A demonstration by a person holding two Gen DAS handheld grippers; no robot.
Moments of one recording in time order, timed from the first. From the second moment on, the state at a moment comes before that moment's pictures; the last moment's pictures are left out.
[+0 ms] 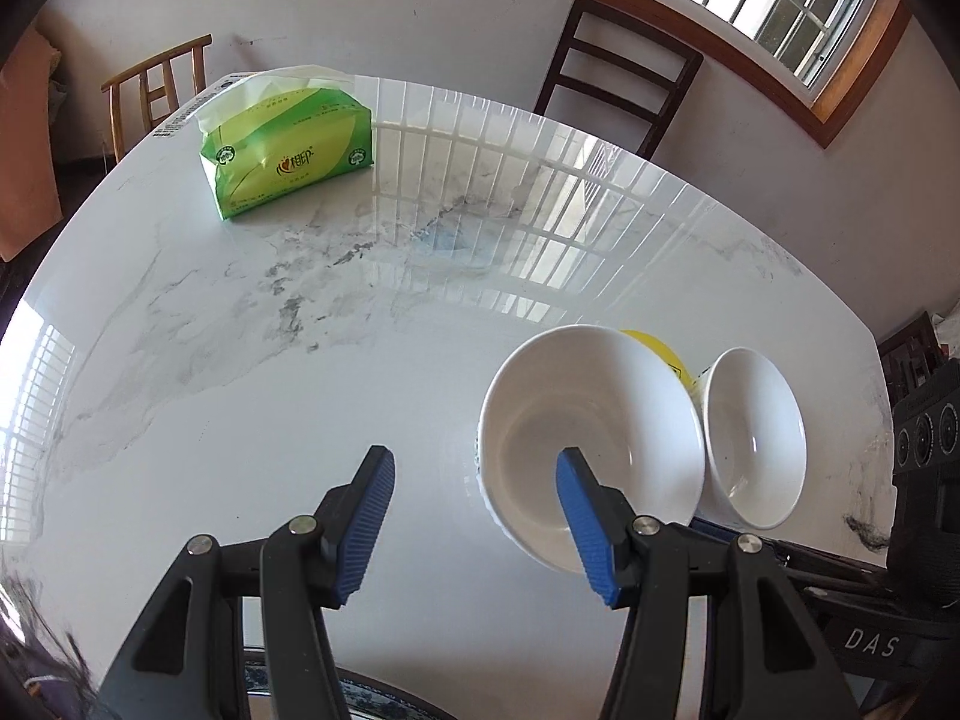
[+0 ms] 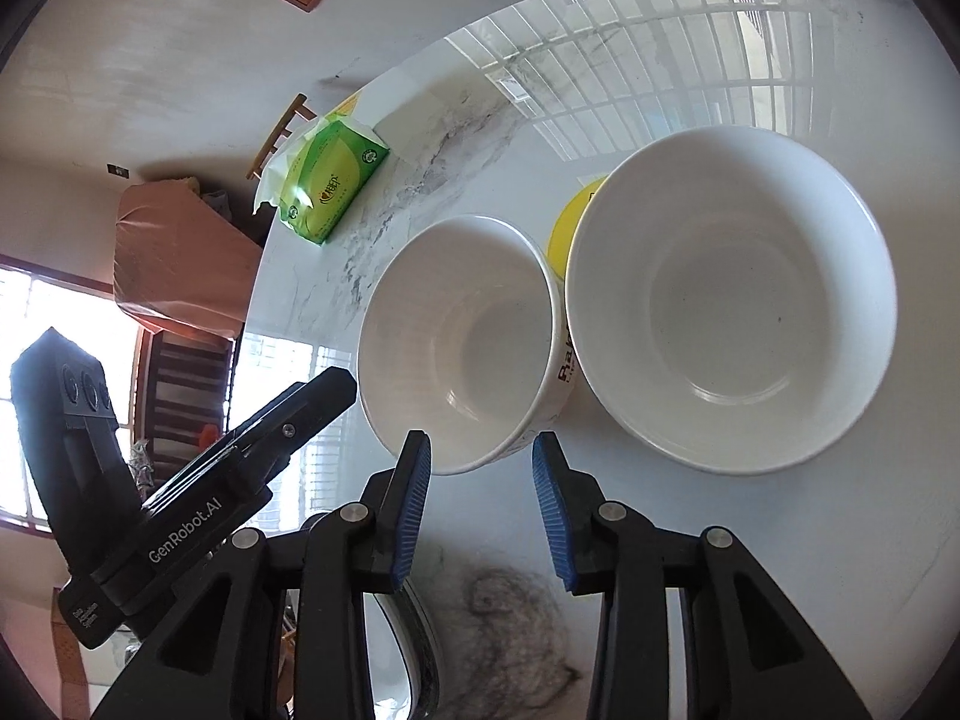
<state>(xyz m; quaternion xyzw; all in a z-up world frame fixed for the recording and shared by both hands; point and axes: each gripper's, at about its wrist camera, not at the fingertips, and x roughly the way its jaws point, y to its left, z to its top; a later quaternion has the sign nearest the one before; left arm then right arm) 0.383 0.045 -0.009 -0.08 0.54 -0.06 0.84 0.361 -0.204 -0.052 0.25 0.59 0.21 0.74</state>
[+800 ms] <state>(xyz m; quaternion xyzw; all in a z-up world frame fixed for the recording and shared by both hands) 0.292 0.043 0.013 -0.11 0.55 -0.05 0.83 0.325 -0.202 -0.035 0.19 0.57 0.23 0.76</state>
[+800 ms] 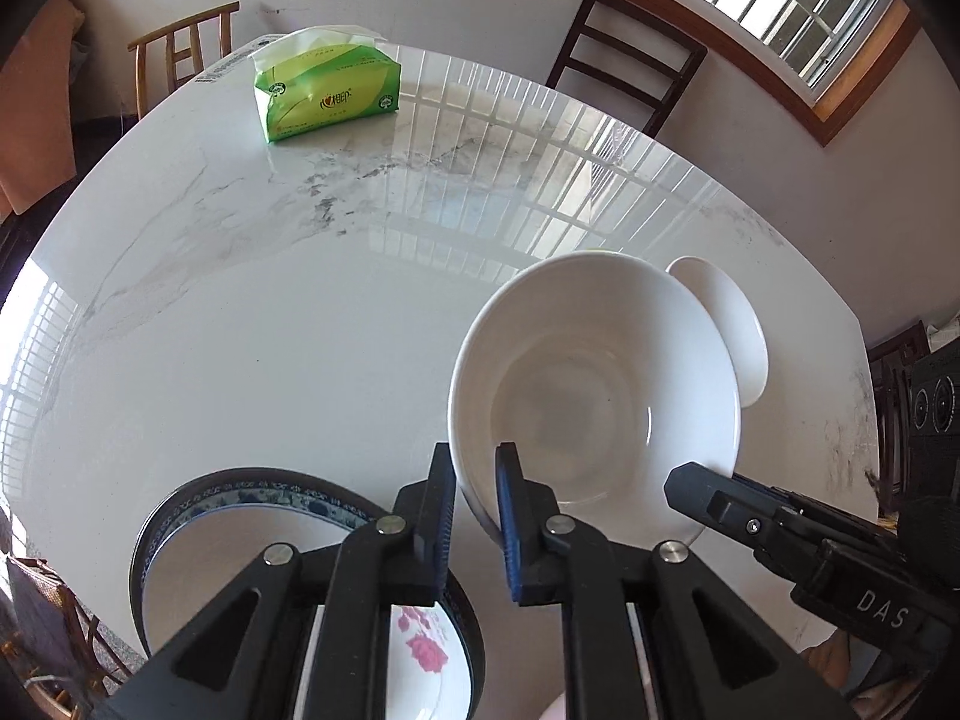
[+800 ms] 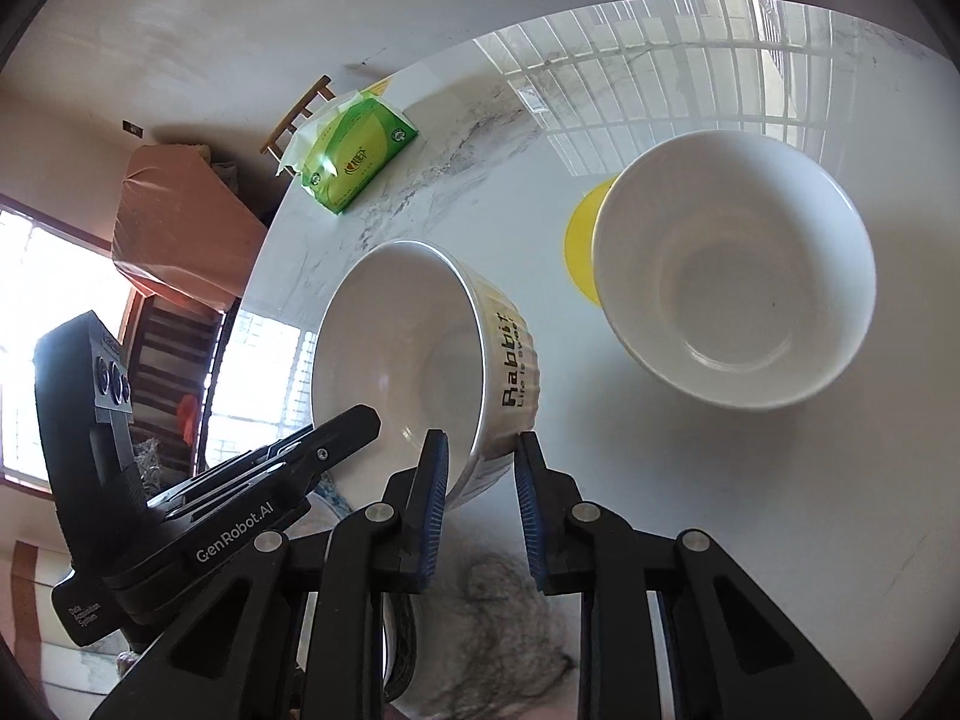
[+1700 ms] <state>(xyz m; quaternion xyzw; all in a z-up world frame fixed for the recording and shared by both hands) 0.105 -0.025 0.065 -0.02 0.46 -0.09 0.88 0.135 -0.261 0.009 0.20 0.54 0.29 0.77</state>
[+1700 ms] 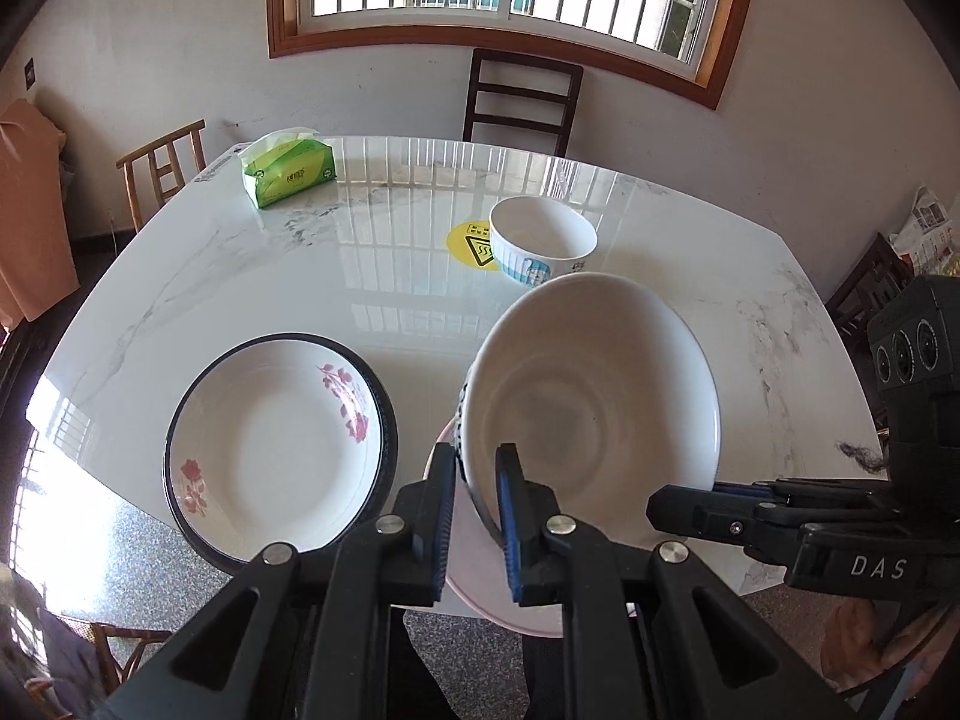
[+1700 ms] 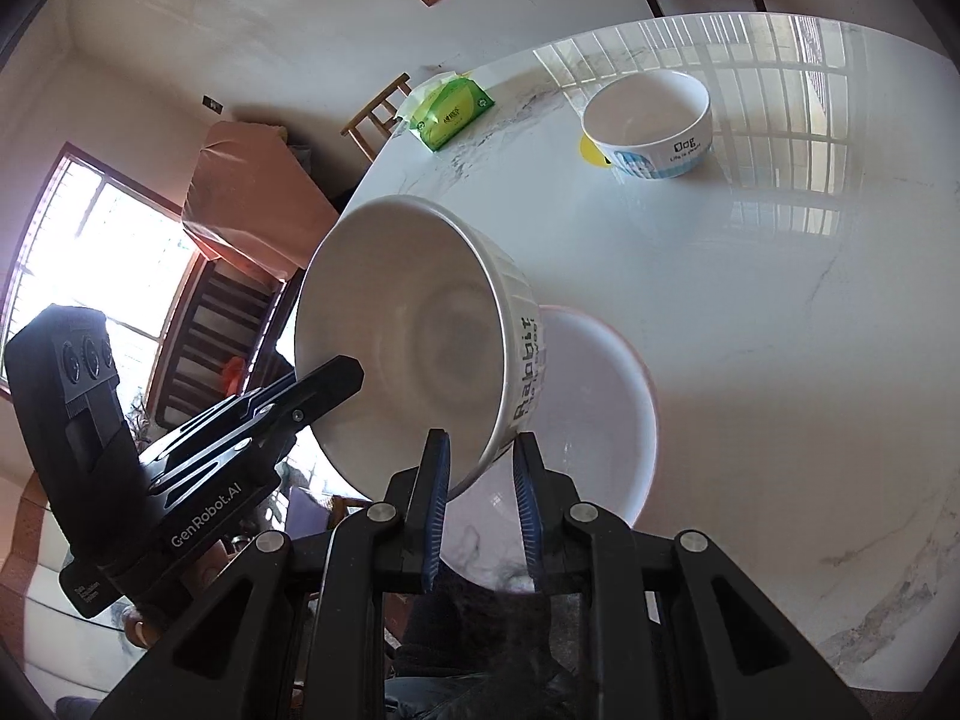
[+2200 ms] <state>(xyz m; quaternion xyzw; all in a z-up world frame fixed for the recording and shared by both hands) 0.082 -0.027 0.039 -0.02 0.49 -0.09 0.87 0.111 -0.269 -0.010 0.21 0.54 0.28 0.76</state>
